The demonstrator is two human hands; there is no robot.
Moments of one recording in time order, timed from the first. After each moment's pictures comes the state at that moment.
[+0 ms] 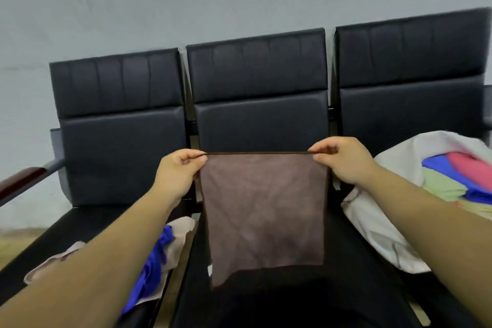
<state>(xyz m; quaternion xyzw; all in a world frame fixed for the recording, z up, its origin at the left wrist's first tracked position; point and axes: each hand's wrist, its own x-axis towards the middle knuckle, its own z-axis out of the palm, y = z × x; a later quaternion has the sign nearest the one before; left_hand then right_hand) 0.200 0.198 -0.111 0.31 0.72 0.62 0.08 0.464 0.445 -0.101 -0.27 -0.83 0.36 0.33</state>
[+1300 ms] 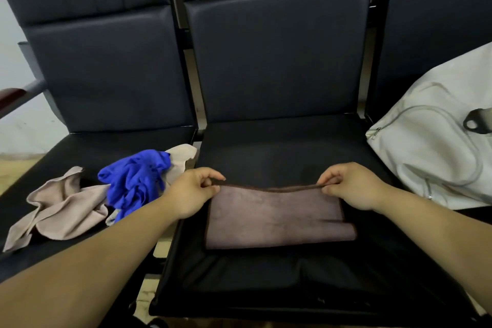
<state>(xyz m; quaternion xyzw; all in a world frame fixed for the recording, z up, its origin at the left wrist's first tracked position) 0.221 0.157 -0.277 0.37 0.86 0.29 0.21 0.473 0.430 -0.294 -0.31 -0.87 0.39 0.03</state>
